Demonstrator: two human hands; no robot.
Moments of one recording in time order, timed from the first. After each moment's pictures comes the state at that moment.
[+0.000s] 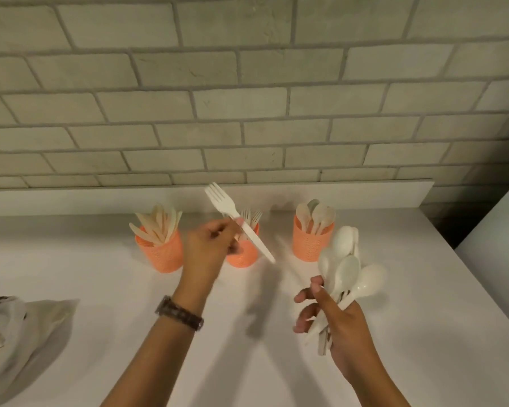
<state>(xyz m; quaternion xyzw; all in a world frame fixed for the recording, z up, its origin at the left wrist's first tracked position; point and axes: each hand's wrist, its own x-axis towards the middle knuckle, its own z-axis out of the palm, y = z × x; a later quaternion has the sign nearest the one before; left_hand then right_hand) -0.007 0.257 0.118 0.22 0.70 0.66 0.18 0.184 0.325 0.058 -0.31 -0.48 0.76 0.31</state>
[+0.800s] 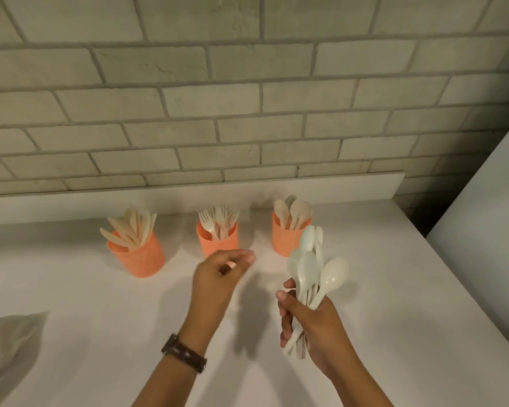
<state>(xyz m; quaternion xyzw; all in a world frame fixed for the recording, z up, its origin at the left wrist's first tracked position) 0.036 0.257 0.074 0.29 0.72 0.60 0.19 0.189 0.322 0.057 -0.32 -0.50 0.76 0.26</state>
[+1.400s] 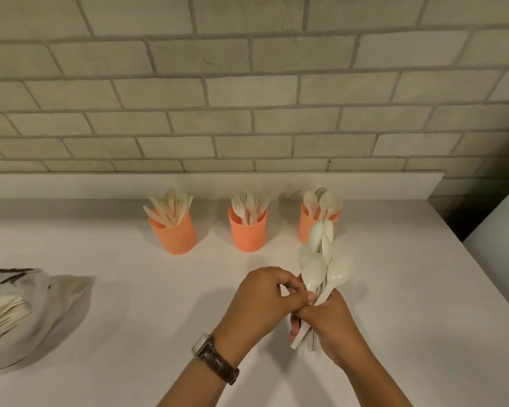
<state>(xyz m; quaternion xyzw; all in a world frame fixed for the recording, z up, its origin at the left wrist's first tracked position) 0.080 0.224 0.089 0.40 0.76 0.43 0.27 0.181 0.302 0.056 -0.31 -0.59 0.71 0.21</state>
